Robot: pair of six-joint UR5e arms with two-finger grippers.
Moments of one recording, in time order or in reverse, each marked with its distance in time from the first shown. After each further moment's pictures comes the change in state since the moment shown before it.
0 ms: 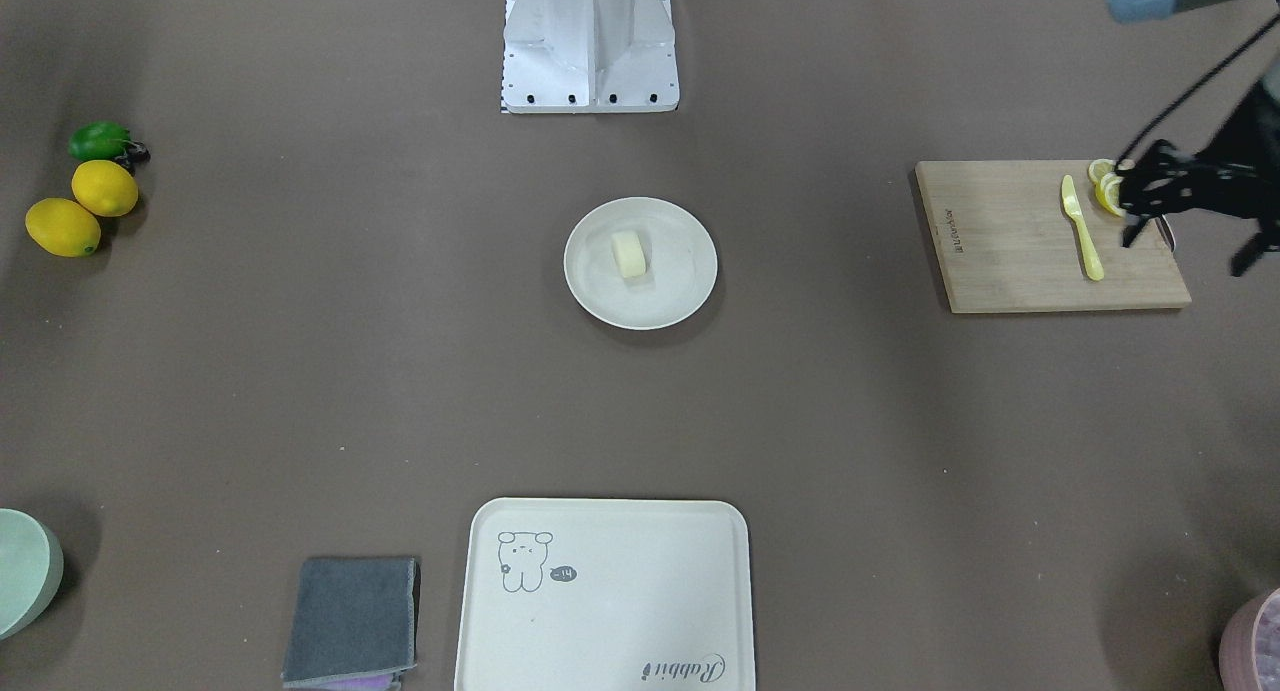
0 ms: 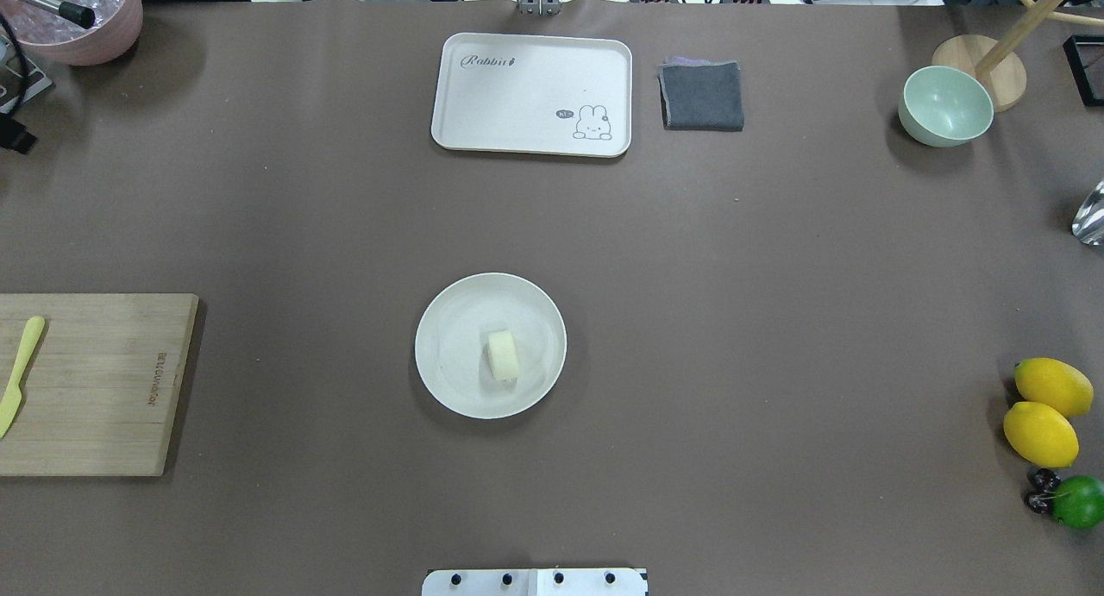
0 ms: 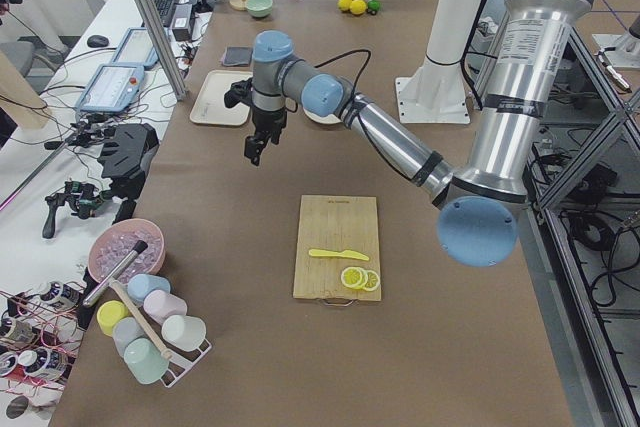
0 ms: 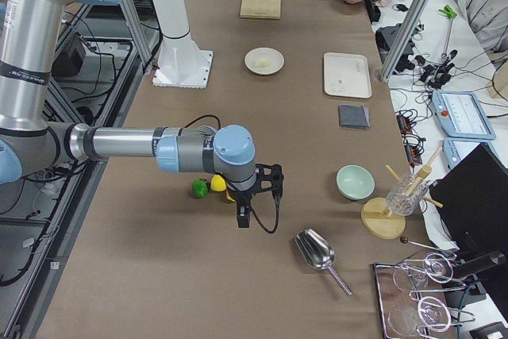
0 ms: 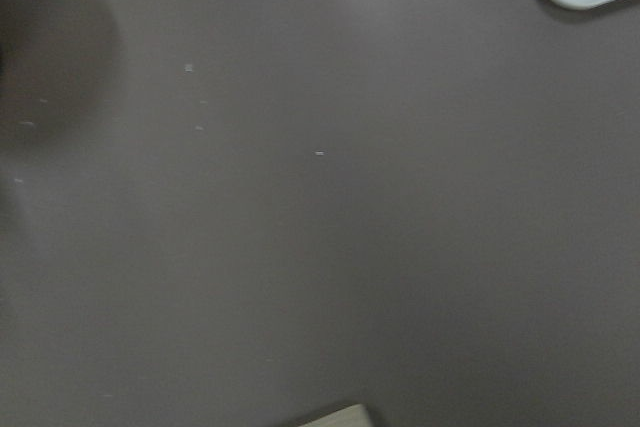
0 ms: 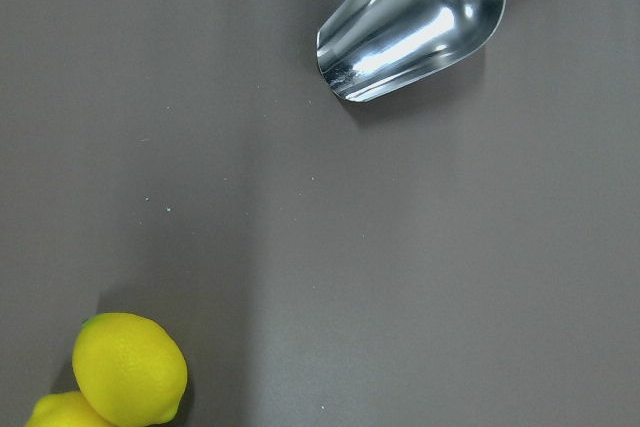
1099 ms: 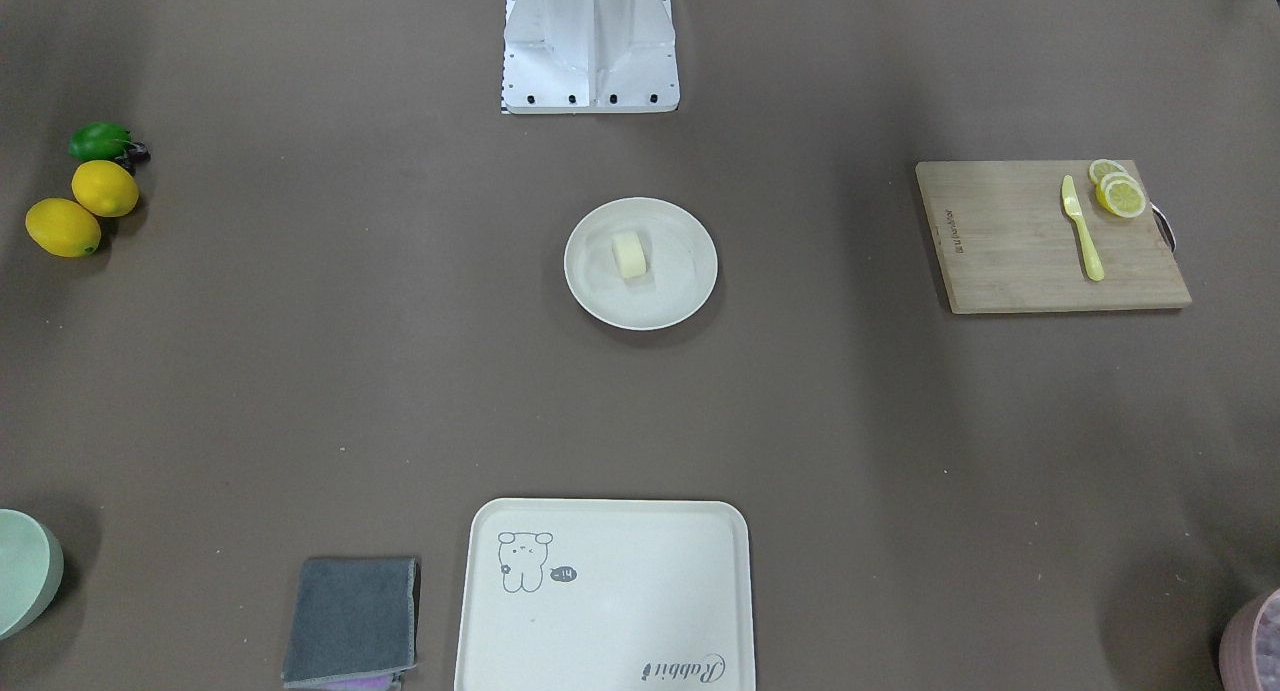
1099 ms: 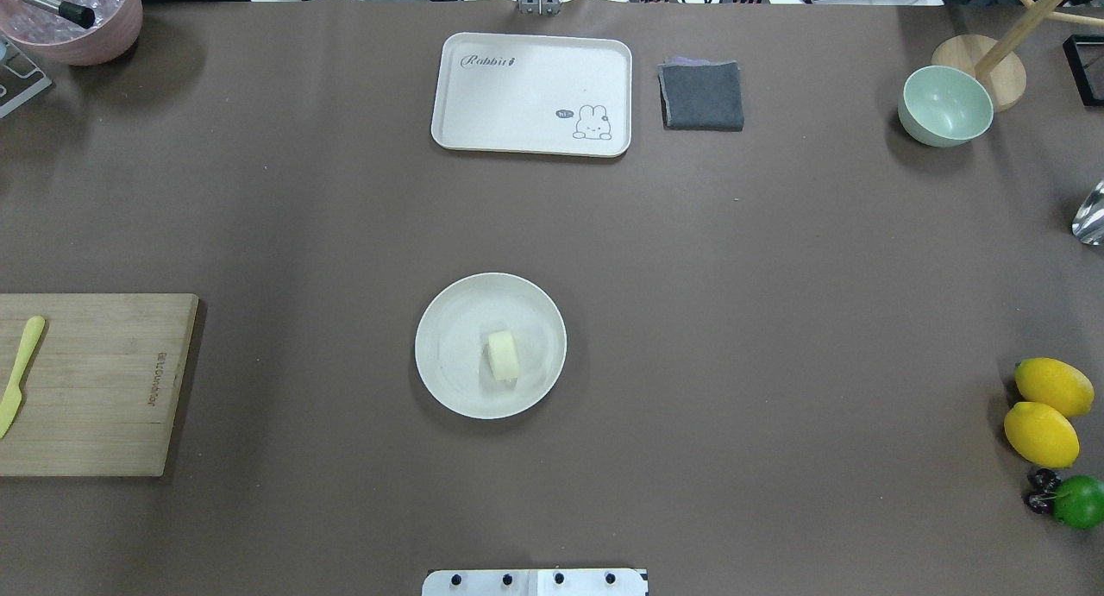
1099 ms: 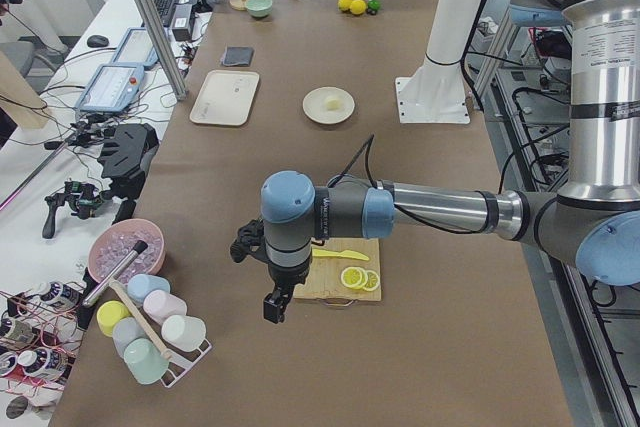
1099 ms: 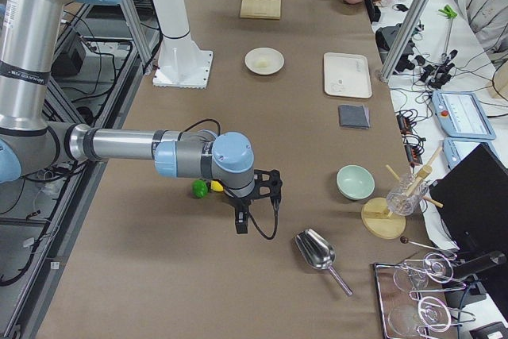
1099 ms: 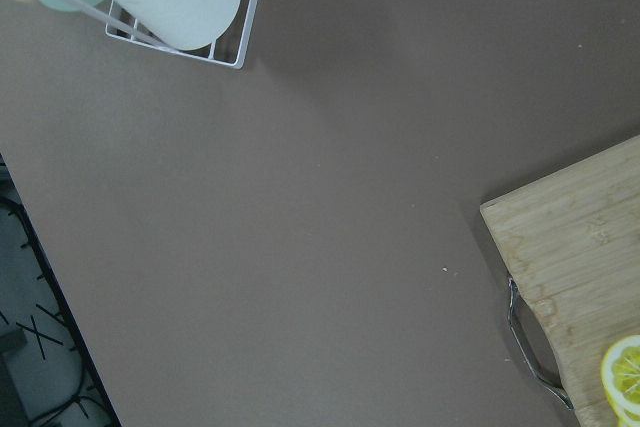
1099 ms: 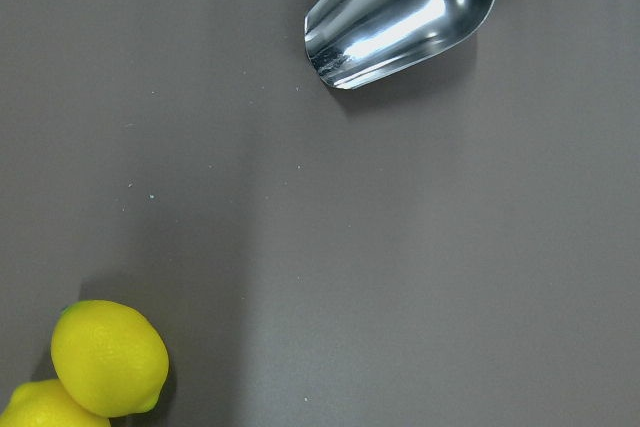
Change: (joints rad) left arm -0.334 0.287 0.189 -0.088 -0.020 0.361; right arm 0.011 0.000 -0.020 -0.002 0.000 -0.034
